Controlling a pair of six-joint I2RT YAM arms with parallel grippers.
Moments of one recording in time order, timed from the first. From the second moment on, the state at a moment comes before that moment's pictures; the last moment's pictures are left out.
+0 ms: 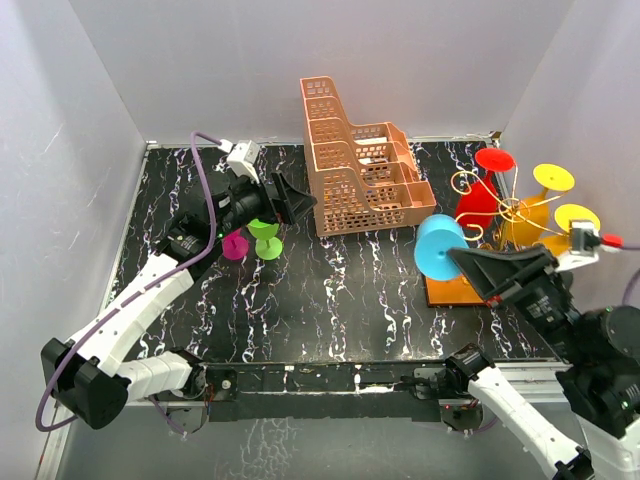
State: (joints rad) left arm -0.55 1.14 1.07 -0.10 0.26 -0.52; right arm 0.50 0.33 1.16 -0.56 -0.12 0.80
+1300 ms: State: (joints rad) left arm -0.55 1.35 0.82 1.14 0.66 -1.40; right arm 0.50 0.74 1.05 0.14 -0.31 1.26
